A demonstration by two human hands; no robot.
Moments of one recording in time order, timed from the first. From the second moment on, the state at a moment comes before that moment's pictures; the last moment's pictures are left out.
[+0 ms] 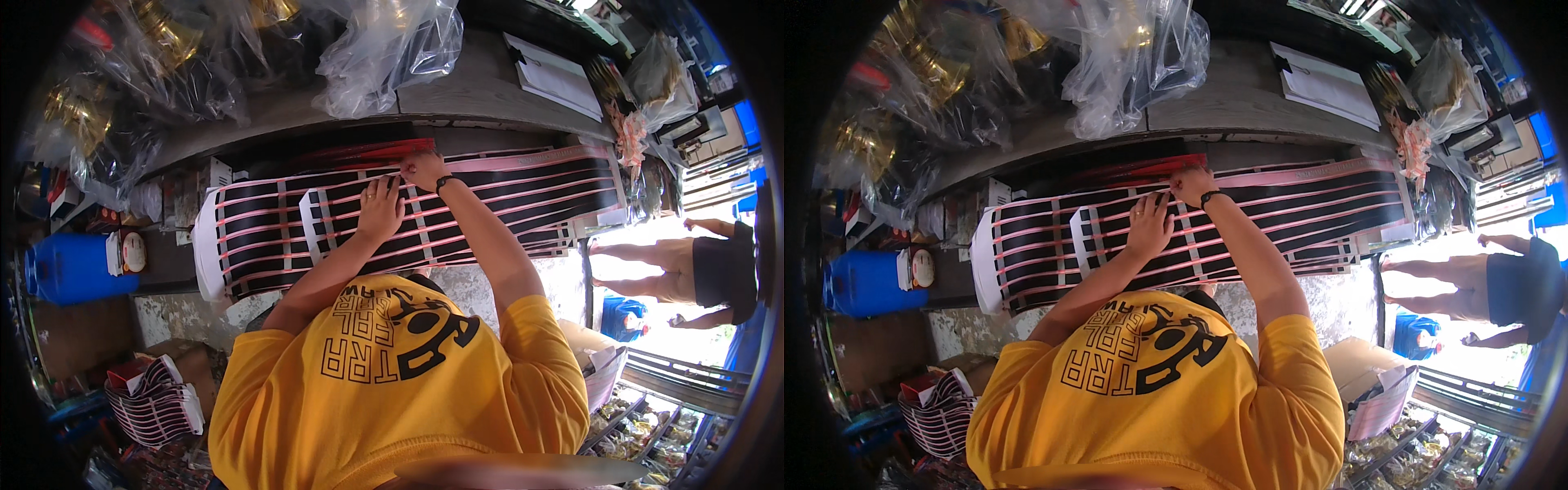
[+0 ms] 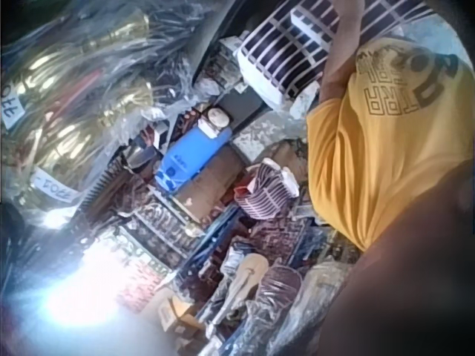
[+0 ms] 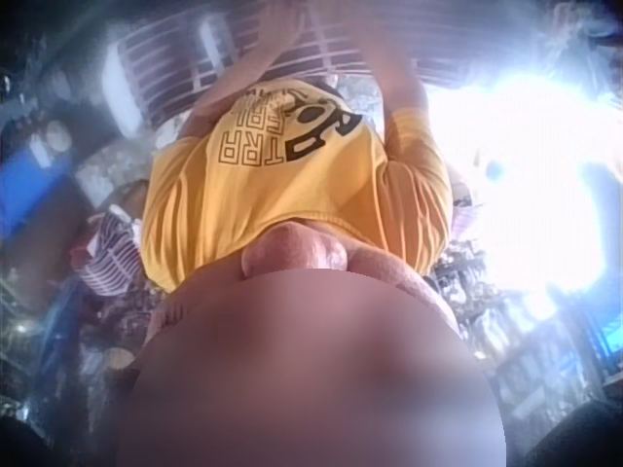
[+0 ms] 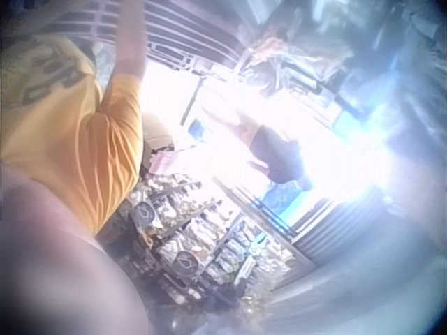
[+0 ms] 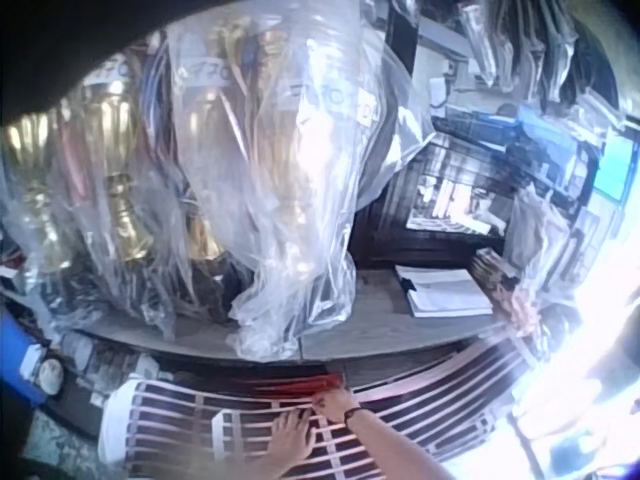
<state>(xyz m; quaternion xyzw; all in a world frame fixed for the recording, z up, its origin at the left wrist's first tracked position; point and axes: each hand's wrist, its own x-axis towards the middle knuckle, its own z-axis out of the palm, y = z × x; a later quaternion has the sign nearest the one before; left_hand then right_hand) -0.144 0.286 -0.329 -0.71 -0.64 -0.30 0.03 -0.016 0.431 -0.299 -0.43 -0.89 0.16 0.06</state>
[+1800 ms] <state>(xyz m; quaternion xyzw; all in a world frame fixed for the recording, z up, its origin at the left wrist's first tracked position) -0.131 0.258 -0.328 -0.73 -0.66 -0.16 -0.03 0.027 0.321 -0.316 -0.54 -0.76 0.14 0.33</state>
